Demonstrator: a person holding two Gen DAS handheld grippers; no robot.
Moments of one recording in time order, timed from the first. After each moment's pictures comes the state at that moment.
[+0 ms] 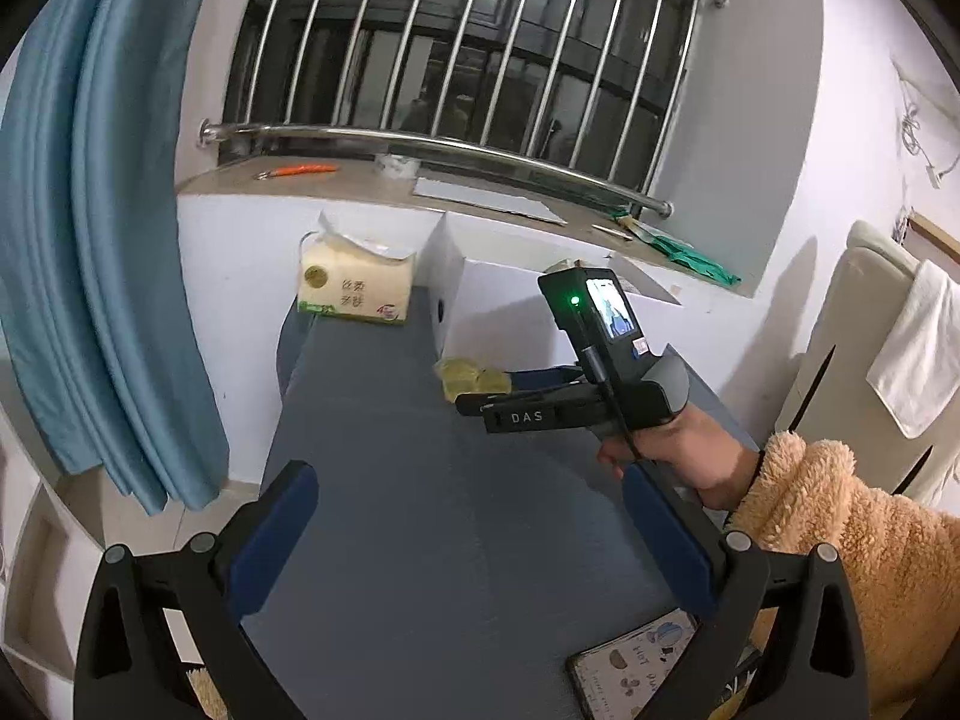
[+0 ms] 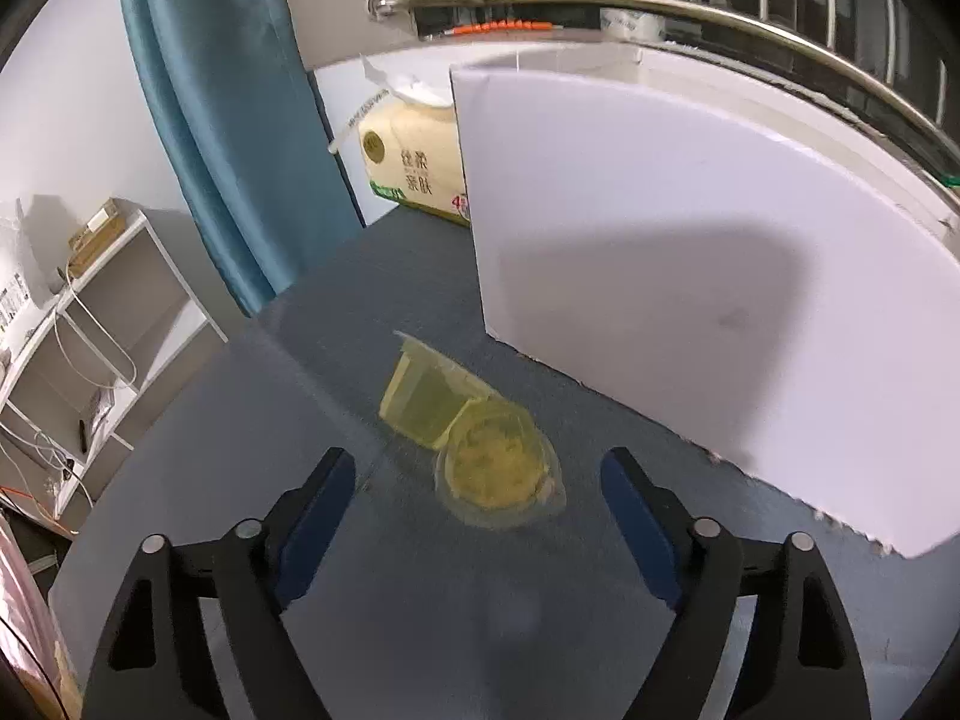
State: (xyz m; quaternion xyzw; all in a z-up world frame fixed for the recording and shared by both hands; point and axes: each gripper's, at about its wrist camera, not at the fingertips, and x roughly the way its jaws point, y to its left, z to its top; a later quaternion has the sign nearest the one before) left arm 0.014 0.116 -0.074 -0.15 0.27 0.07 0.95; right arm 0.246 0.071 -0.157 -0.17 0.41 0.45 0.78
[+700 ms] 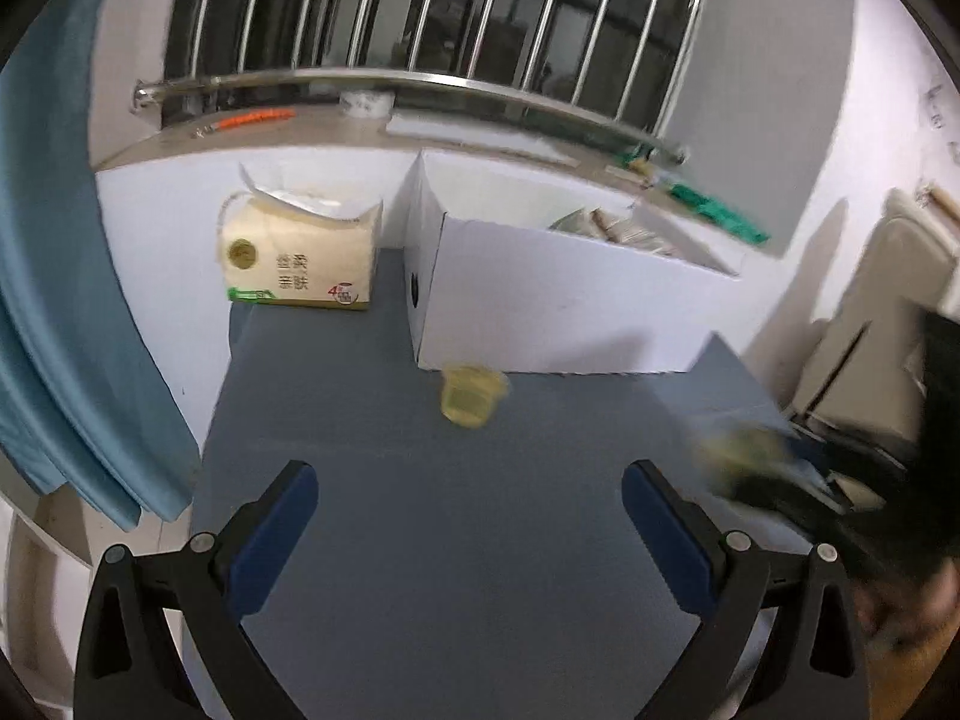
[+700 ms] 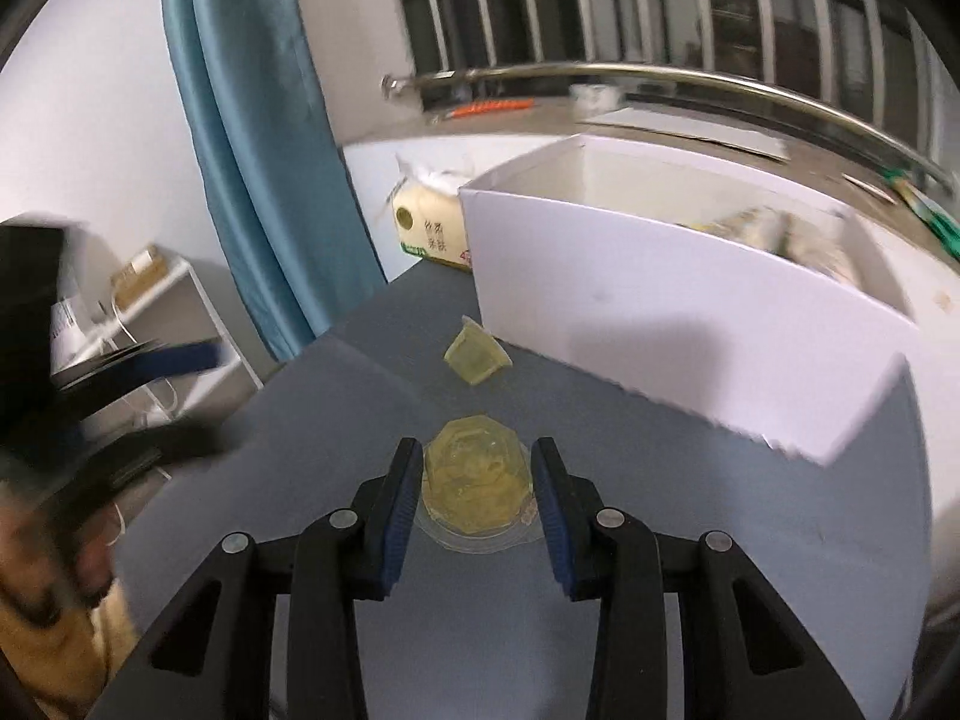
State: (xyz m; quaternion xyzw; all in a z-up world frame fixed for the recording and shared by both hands) left arm 0.157 0.132 -0.111 -0.13 0.35 0.06 0.93; right arm 0.173 -0.060 -0.090 -0.09 0.35 0.45 0.82
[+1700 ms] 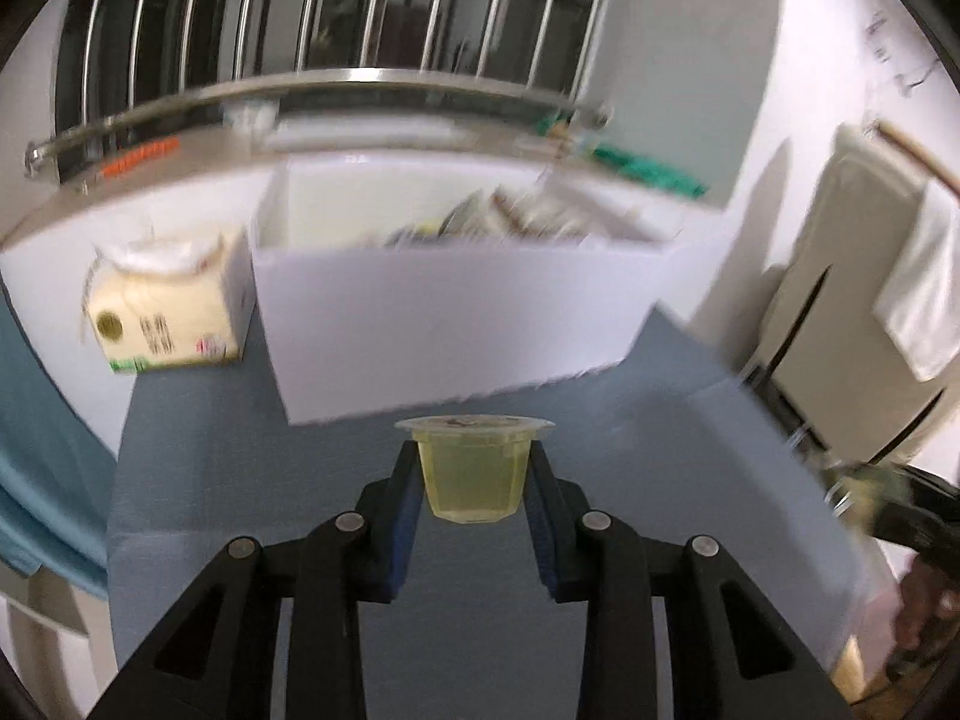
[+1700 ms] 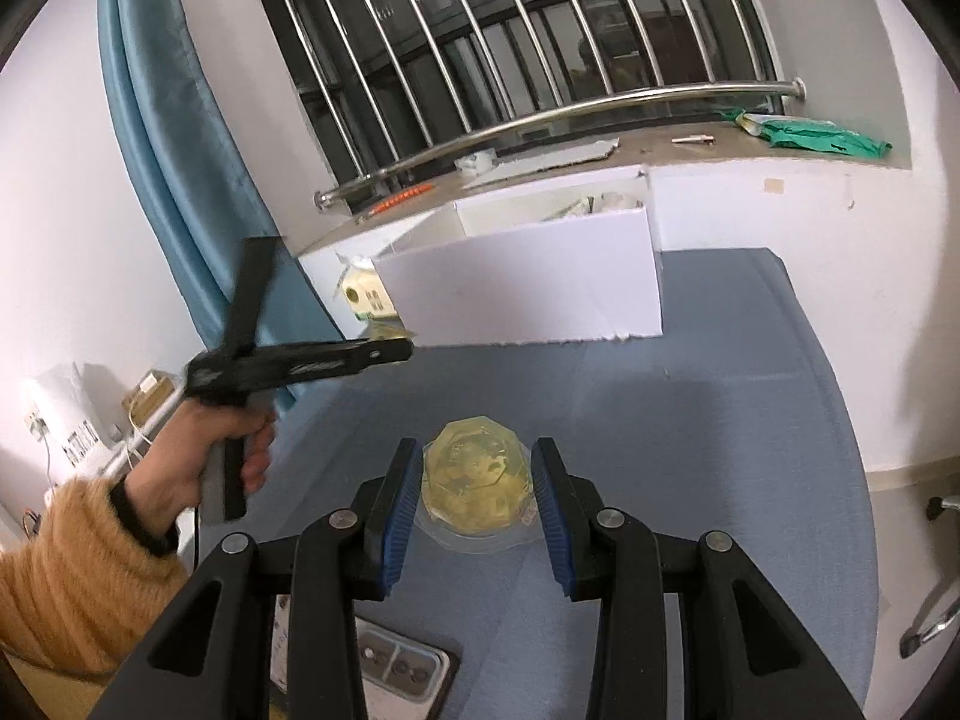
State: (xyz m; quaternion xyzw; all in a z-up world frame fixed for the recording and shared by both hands) left arm 0.191 0.085 -0.091 -0.08 0.34 -0.04 0.94; right arm 0.147 -0.195 -0.077 0.06 0.32 0.40 0.86
